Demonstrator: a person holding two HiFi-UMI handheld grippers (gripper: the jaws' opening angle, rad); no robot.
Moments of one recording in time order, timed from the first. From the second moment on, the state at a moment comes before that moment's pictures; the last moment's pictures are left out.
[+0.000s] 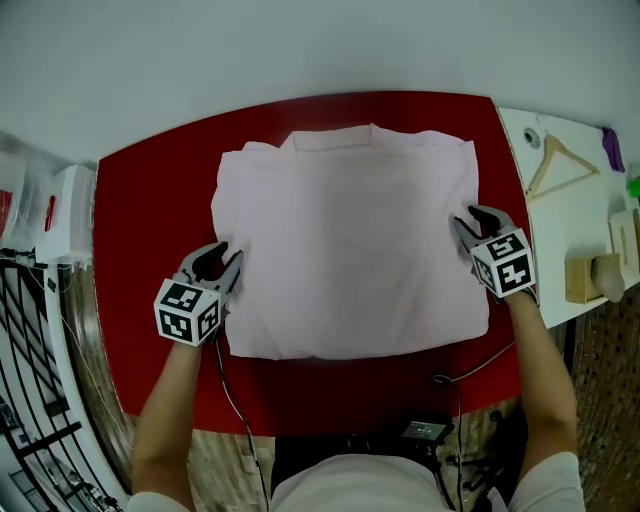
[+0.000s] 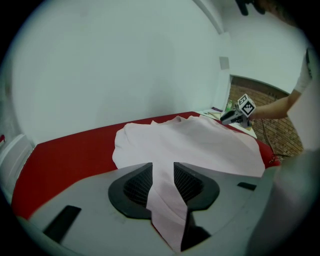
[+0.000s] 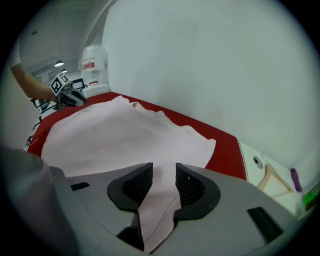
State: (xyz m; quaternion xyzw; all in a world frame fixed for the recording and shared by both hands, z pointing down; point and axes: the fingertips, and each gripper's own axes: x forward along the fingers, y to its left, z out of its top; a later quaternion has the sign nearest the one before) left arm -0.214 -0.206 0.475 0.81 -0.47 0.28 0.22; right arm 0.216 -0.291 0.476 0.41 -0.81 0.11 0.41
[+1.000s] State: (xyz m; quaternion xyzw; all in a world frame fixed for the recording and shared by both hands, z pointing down) left arm -0.188 -0.105 0.485 0.84 -0.40 0.27 0.24; right arm 0.242 -0.170 0.487 0.45 -0.77 0.14 0.43
